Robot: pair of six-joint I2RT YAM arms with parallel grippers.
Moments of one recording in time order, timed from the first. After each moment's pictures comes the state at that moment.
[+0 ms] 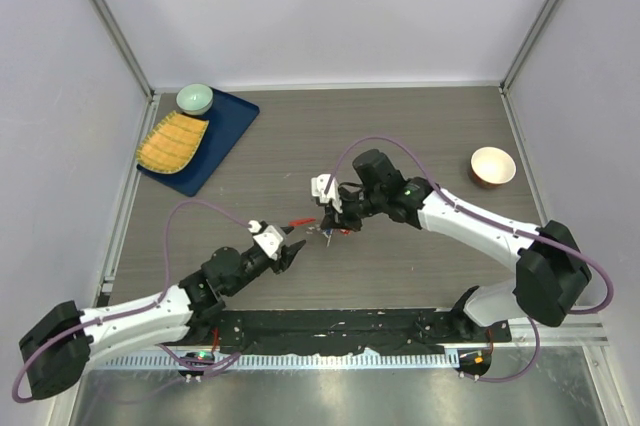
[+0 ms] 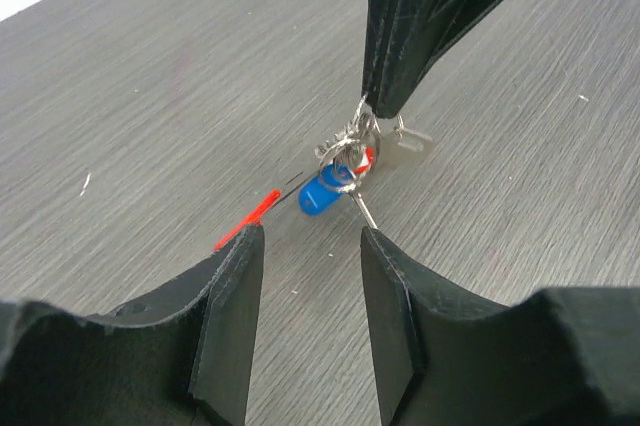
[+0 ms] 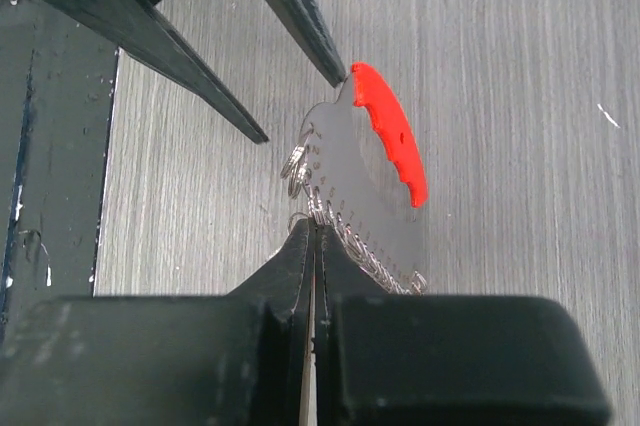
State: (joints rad) left arm -0.98 0.68 0.06 0.59 -0.14 0.09; right arm 0.76 1.40 0.98 -0.29 -0.67 -0.57
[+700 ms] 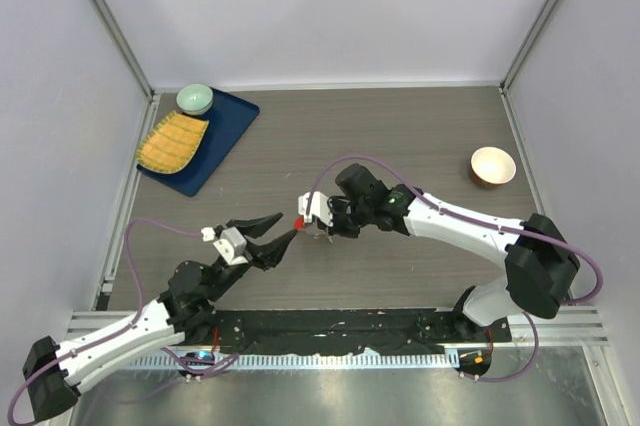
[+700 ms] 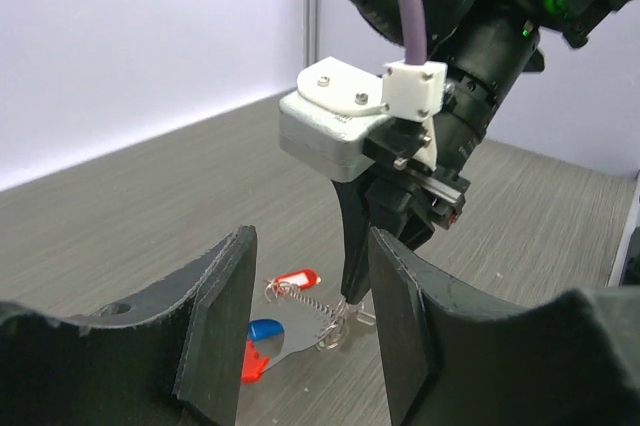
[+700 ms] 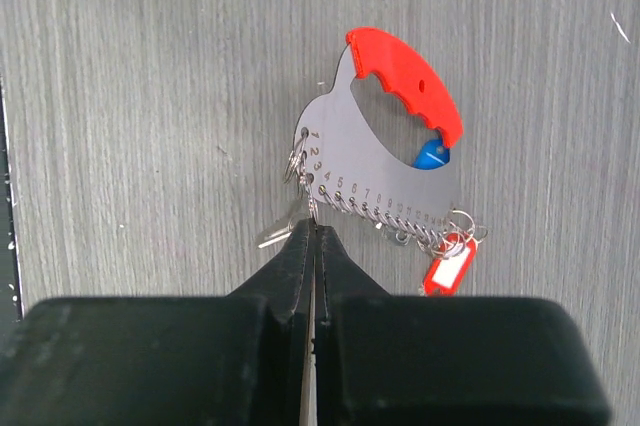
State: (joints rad) left arm -0.98 0.34 0.05 0.63 -0.12 0.02; right arm 0.87 1.46 1.00 -0.39 -0.35 -0.64
